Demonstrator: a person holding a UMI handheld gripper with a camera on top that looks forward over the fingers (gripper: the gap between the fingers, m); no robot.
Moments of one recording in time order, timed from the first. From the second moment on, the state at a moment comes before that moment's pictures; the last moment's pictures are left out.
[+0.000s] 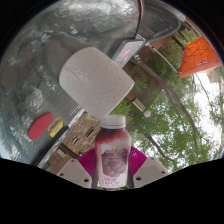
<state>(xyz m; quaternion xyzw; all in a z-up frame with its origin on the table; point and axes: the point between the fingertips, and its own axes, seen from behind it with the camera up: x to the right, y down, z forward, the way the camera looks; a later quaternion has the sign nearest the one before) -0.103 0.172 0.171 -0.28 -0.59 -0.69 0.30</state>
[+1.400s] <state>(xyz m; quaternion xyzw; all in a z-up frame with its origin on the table) -0.043 0.190 0.068 -0.78 -0.05 -0.01 0.63</state>
